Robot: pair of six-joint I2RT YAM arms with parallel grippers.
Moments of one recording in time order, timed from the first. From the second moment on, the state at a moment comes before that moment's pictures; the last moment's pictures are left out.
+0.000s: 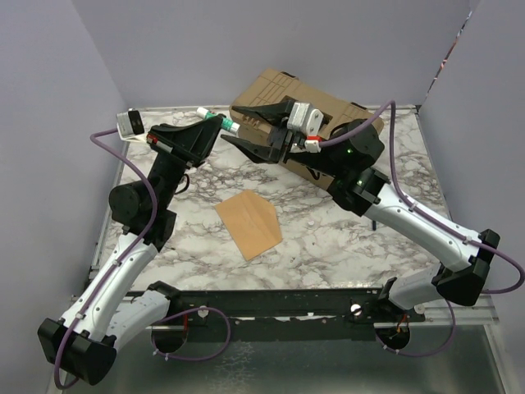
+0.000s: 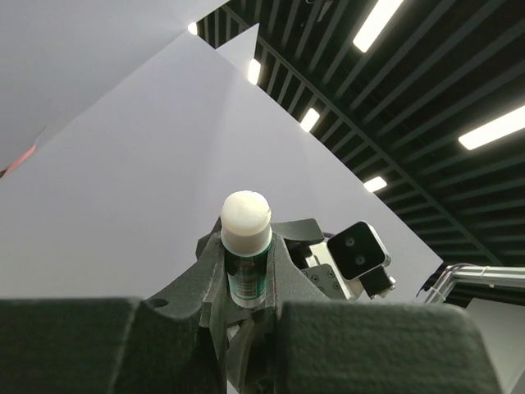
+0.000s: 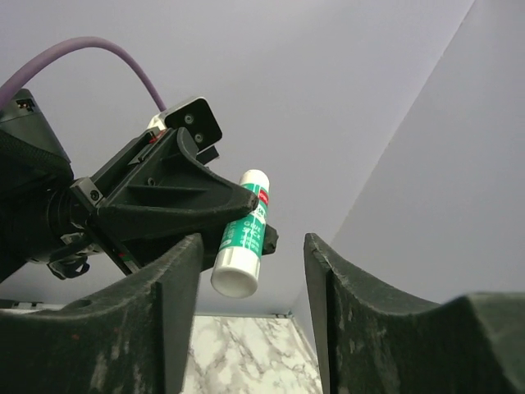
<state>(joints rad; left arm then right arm) -0.42 0.90 0.88 0.82 0.21 -1.38 0.96 1.42 1.53 0.38 -0.41 -0.32</state>
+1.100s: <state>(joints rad) -0.42 0.88 0.92 0.64 0.22 -1.36 0.95 1.39 1.45 0.41 -0.30 -0.24</state>
